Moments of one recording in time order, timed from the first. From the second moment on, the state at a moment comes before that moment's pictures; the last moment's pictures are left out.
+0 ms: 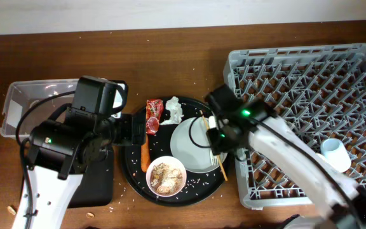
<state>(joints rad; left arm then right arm) -0.33 1.26 1.49 -1.28 -0.02 -0.23 0.55 1.56 1.27 -1.13 -0.04 0.30</state>
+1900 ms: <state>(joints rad) -0.33 1.26 1.49 -1.28 -0.02 -0.23 0.60 2.03 1.43 -0.82 0.04 0.56</state>
